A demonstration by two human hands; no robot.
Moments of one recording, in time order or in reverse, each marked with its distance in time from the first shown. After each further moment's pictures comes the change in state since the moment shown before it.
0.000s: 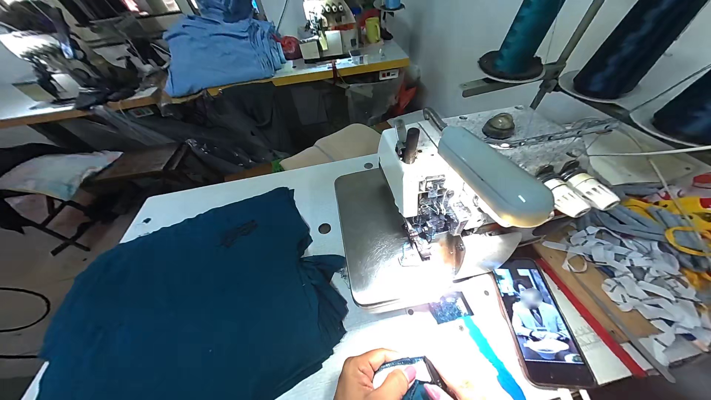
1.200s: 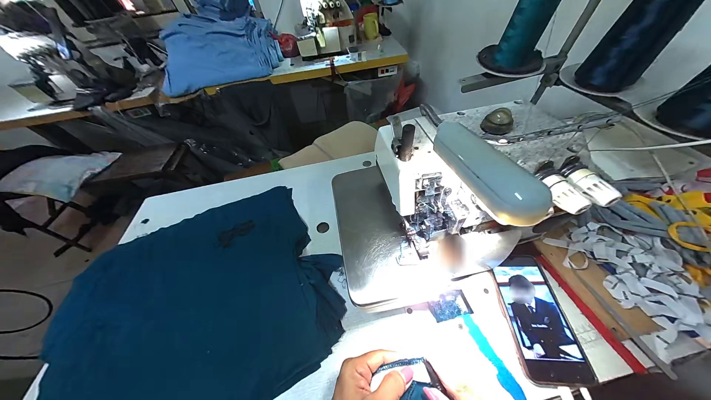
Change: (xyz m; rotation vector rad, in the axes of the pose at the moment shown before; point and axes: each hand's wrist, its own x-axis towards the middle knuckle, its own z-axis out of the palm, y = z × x) left_hand -0.001 -0.003 -0.001 -0.019 -0.015 0.045; right_hand -0.002 -0.002 -0.003 -0.037 -0.026 0.024
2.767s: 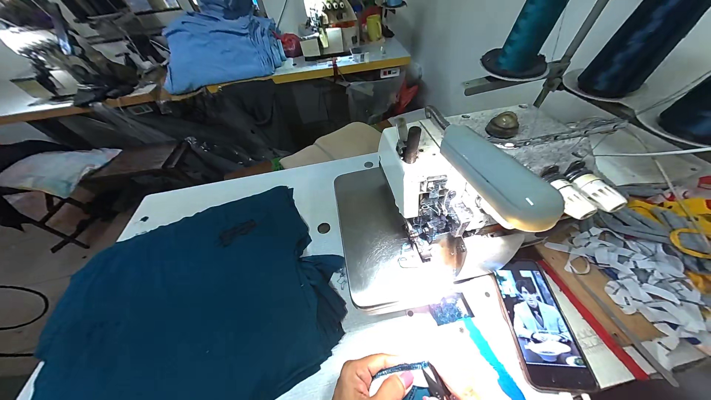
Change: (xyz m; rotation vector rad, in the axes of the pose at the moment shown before) left_hand 0.000 -0.001 -0.002 -0.063 -0.037 -0.001; right_hand 0.000 0.001 -0.002 0.058 -0.002 -0.001
